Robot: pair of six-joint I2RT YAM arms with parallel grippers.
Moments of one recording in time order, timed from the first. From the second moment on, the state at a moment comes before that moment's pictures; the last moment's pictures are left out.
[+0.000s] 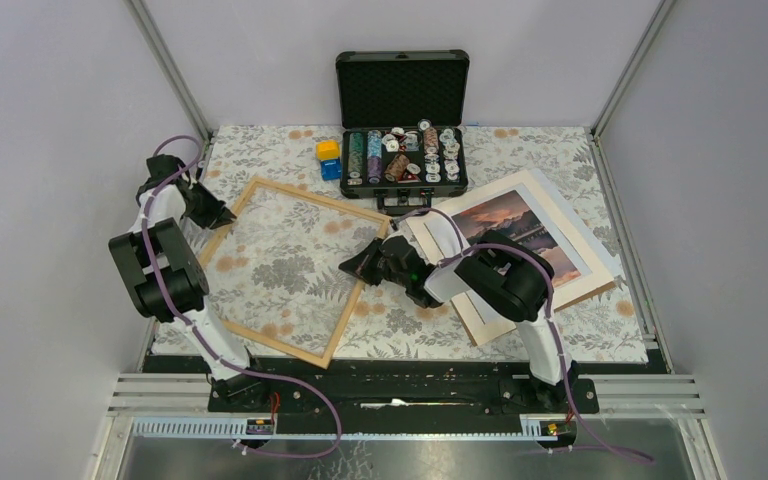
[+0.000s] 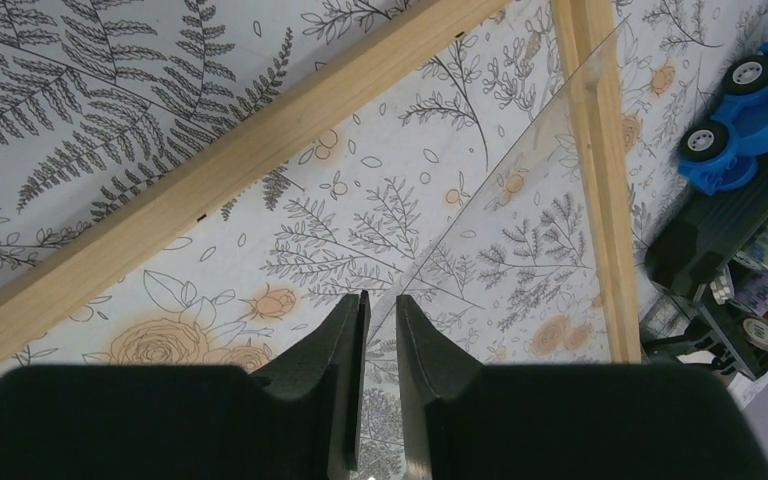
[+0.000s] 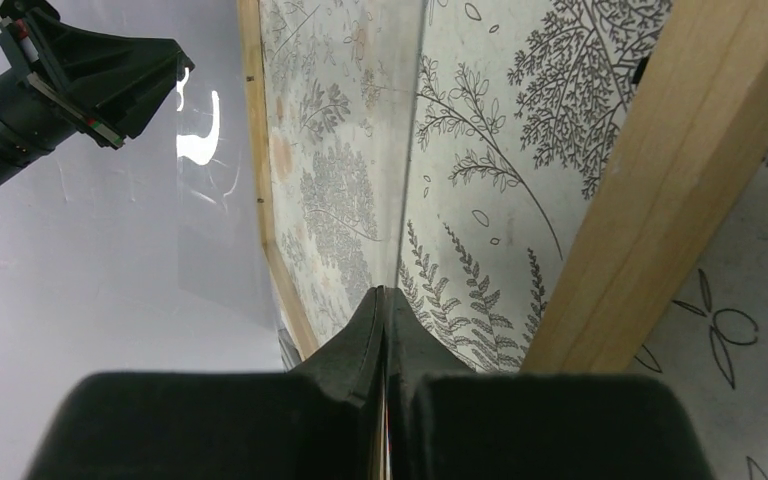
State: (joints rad) left arm 0.43 1.84 1.37 -0.60 0.33 -0.47; right arm 0.89 2.11 0.94 0.80 -0.05 1.33
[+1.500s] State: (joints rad) left arm 0.39 1.79 1.45 -0.60 0.17 -0.50; right arm 0.88 2.18 1.03 0.75 -0.04 1.34
